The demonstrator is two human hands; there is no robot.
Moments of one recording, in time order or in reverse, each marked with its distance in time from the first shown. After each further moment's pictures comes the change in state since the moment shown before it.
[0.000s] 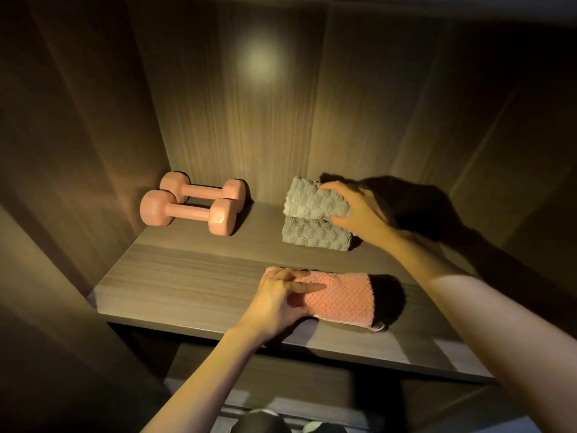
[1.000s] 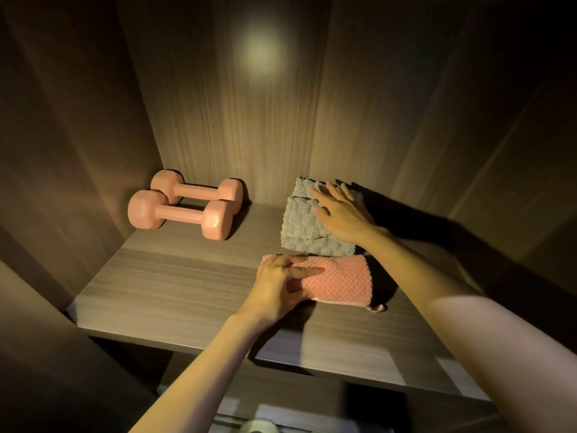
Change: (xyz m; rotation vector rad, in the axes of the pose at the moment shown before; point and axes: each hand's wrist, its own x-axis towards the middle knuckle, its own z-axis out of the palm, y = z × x) left_hand 0.041 -0.022 0.000 0.053 0.053 0.022; right_hand 0.031 -0.015 0.026 -0.210 -0.372 0.280
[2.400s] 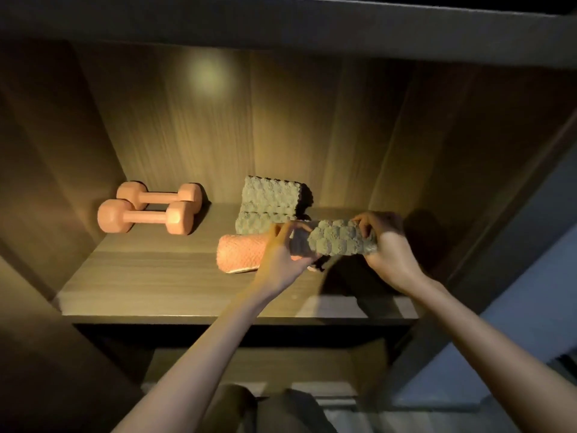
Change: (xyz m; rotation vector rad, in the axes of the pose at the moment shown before) left_hand -0.008 0.127 0.019 -0.396 0.159 0.025; right_hand -0.225 0.084 -0.033 0.346 0.442 0.025
